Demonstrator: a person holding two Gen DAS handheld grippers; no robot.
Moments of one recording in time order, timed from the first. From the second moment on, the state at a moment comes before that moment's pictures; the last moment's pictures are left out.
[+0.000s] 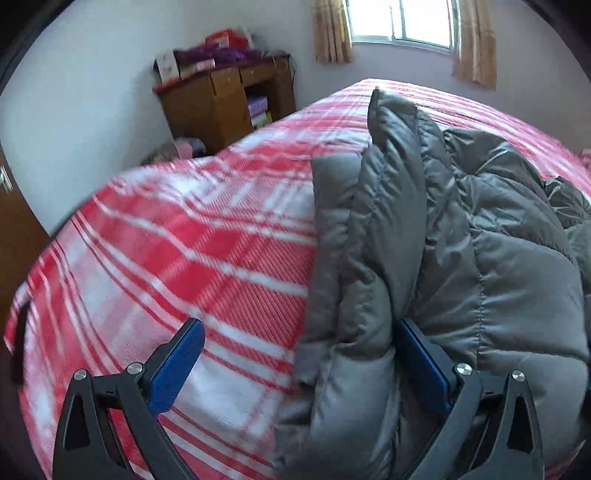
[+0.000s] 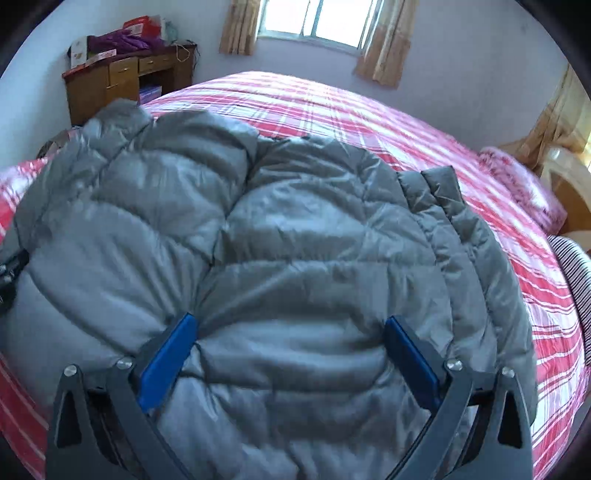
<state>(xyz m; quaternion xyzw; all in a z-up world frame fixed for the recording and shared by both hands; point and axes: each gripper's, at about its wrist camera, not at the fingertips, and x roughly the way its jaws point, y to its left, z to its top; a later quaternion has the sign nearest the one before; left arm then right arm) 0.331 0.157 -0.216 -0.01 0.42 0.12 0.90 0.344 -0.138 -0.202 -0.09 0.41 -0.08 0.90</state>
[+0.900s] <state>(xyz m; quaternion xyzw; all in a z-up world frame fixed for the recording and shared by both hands) 0.322 0.153 -0.219 -0.13 0.42 -0.01 0.90 0.301 -0.139 -0.225 -0.10 0.37 -0.09 0.92</state>
